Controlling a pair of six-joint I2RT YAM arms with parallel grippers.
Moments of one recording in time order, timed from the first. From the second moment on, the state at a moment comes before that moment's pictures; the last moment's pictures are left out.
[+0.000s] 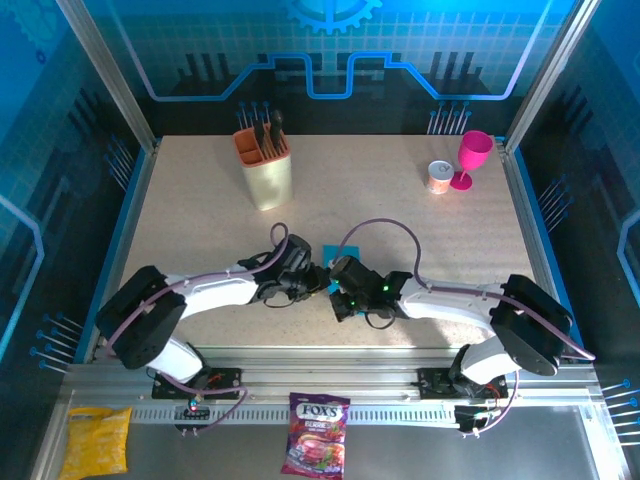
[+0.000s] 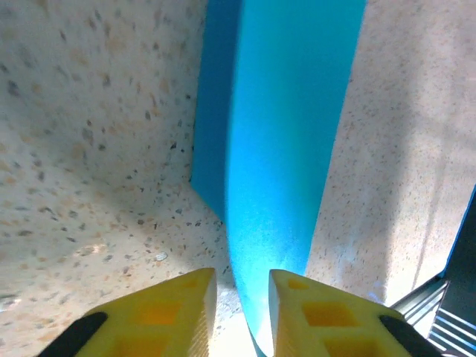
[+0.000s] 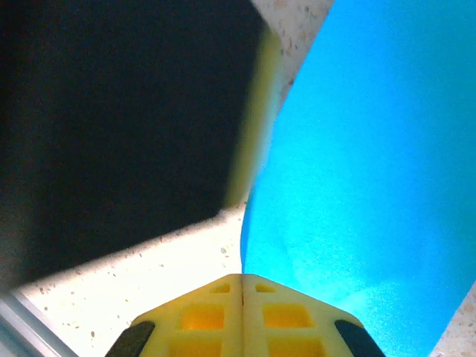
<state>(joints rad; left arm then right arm) -0.71 1.50 0.72 -0.09 0.24 -1.16 0.97 1.45 0.75 -0.32 0.02 0.50</state>
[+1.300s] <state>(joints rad) -0.60 1.97 1.18 -0.29 0.41 -0.58 0.83 1.50 0.74 -0.24 -0.24 0.44</state>
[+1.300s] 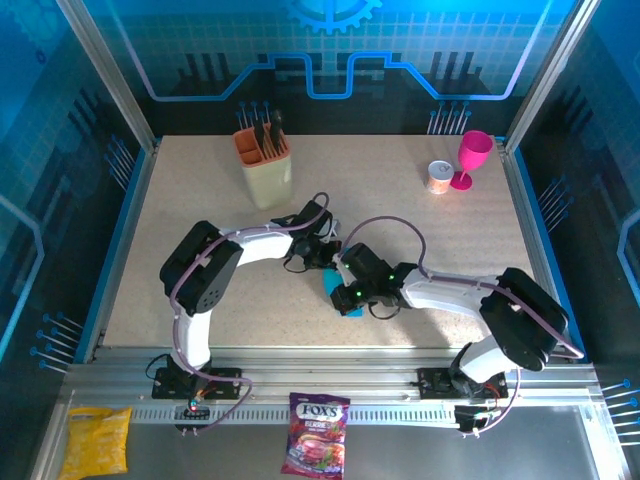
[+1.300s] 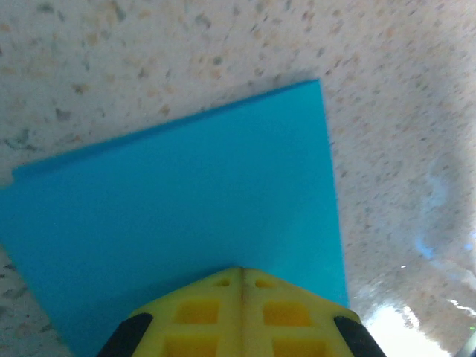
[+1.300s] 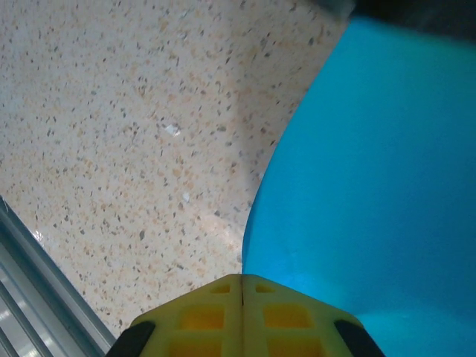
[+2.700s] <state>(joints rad) -0.60 1.98 1.18 -0.29 0.41 -0.56 0.63 1.62 0.83 -0.30 -0.31 0.34</state>
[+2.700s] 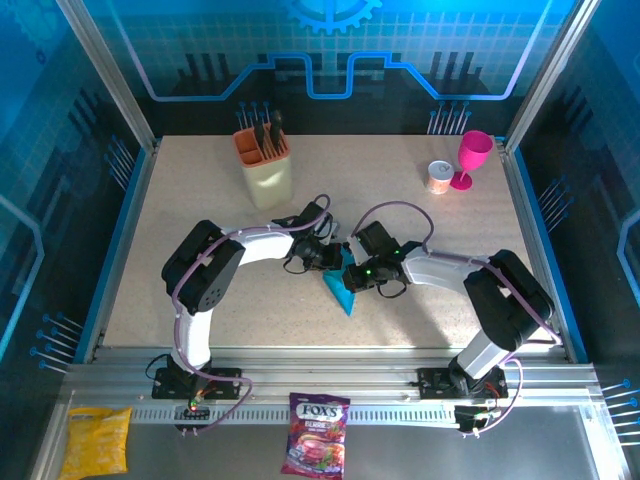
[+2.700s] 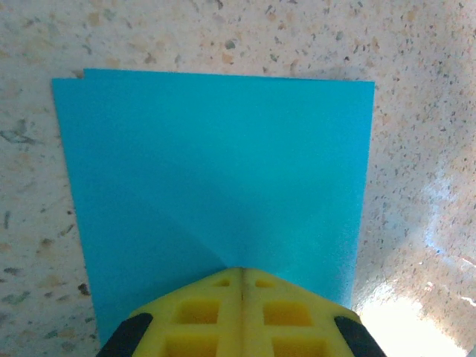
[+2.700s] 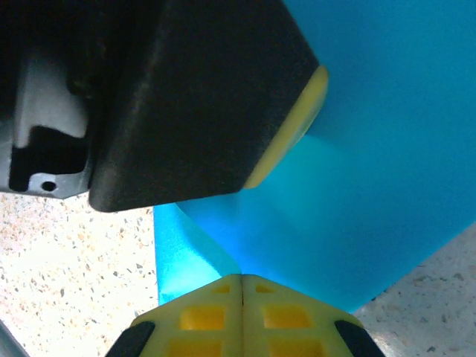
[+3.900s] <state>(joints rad) -0.60 1.96 1.13 -0.24 0.40 -0.62 0.60 1.67 0.80 -0.24 -0.33 0.35</state>
